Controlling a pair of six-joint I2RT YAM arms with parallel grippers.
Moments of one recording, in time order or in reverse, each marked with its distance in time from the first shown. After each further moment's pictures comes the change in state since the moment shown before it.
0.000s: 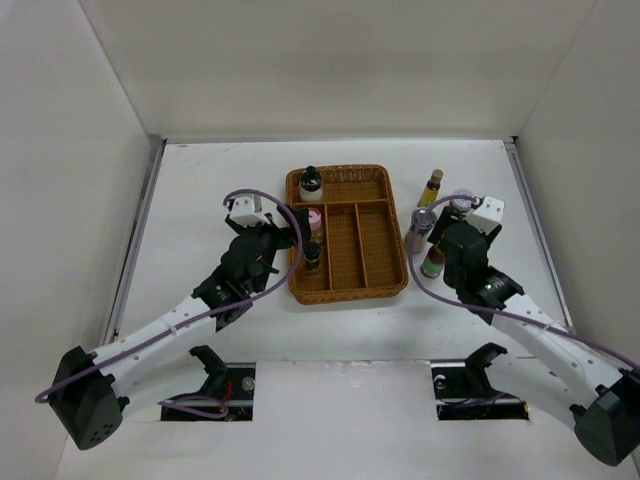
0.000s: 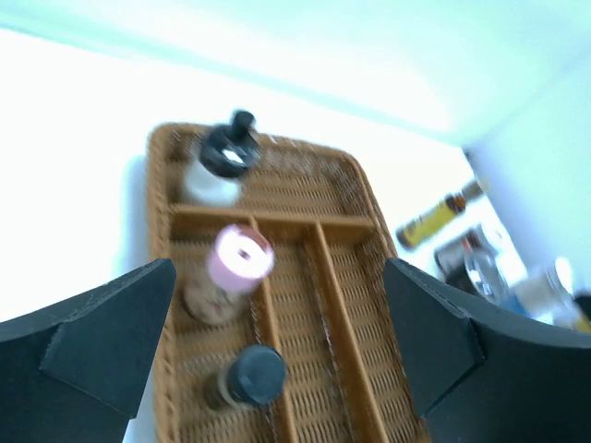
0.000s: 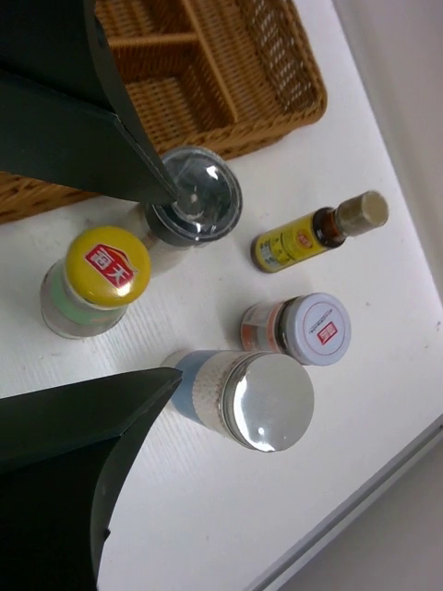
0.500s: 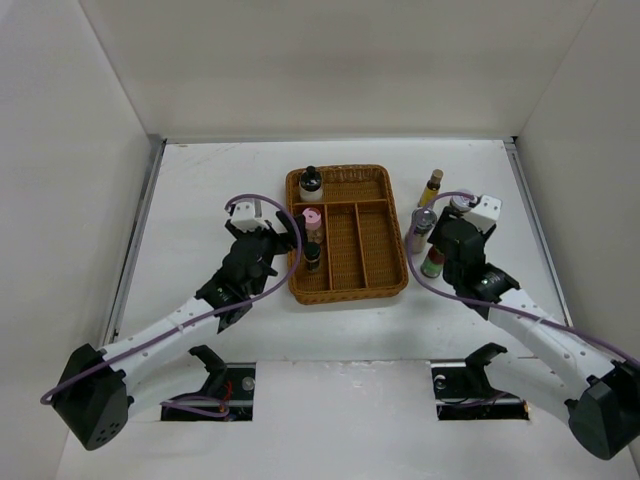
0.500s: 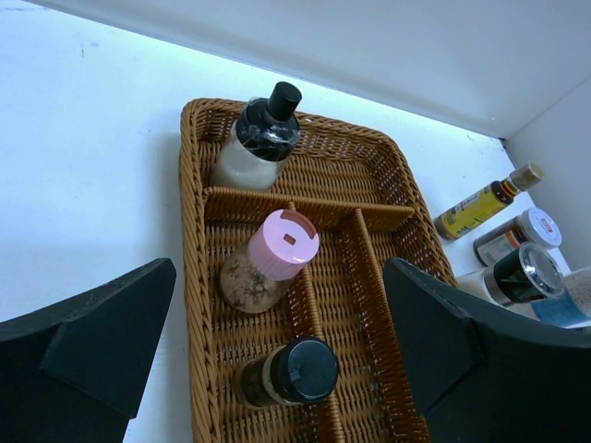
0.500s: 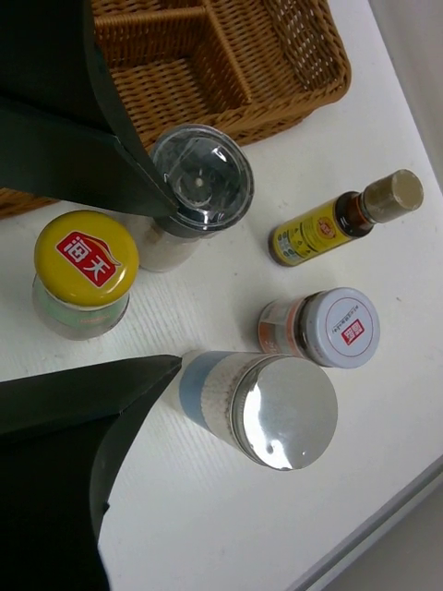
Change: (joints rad) left arm 0.089 0.005 -0.099 0.068 0.053 0.001; right arm -0.062 0.079 0.001 -0.001 -0.072 0.038
